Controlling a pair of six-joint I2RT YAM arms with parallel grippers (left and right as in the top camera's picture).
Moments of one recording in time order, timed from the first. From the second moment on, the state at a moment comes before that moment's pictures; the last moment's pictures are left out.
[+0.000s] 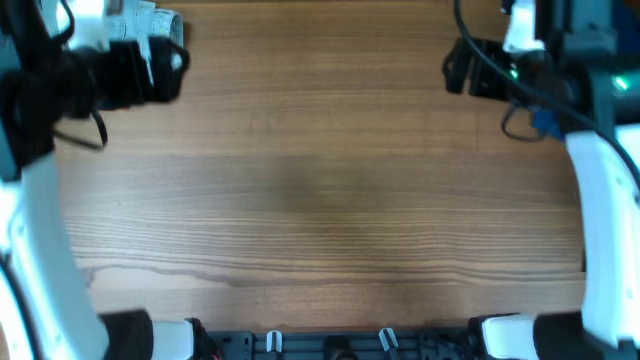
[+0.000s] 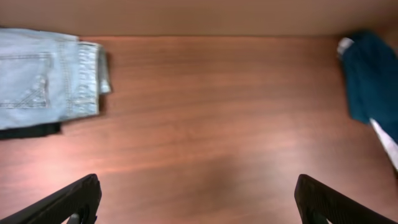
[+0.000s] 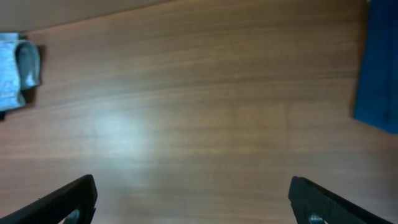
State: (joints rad) left arm 0.08 1.57 2.26 -1.50 0.35 0.05; right arm 0.11 1.54 1.92 -1.30 -0.07 0.23
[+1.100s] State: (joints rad) left arm 0.03 0.24 1.46 -1.42 0.21 -0.12; right arm 0.11 1.18 1.49 -1.00 -0.12 0.27
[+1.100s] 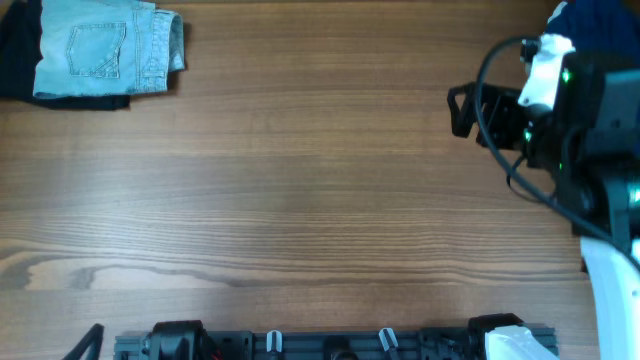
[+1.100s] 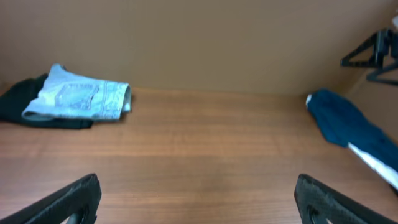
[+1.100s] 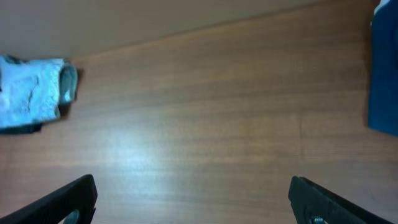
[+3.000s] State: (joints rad) left arm 0.03 0.13 1.13 -1.43 0.24 -0.18; right arm 0.11 1.21 1.33 -0.77 -0.20 0.61
